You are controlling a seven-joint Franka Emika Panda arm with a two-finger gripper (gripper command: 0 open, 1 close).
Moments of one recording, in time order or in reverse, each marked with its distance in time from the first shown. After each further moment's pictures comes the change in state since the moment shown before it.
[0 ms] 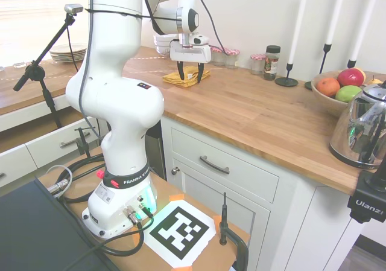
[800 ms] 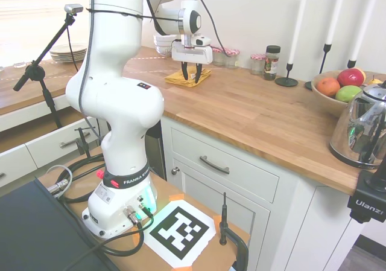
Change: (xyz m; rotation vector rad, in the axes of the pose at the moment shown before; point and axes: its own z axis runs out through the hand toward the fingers) arm 0.013 0.004 0.003 0.032 -0.017 0.007
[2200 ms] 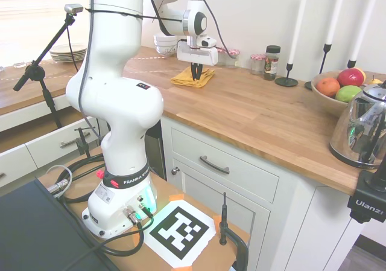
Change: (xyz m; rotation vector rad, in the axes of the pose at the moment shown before) arm 0.028 0.022 0.002 0.038 -0.003 0.040
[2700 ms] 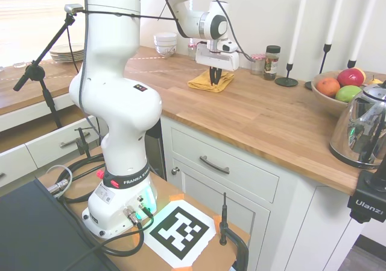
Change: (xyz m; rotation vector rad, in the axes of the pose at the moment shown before) arm 0.071 0.096 0.002 0.033 -0.009 0.067
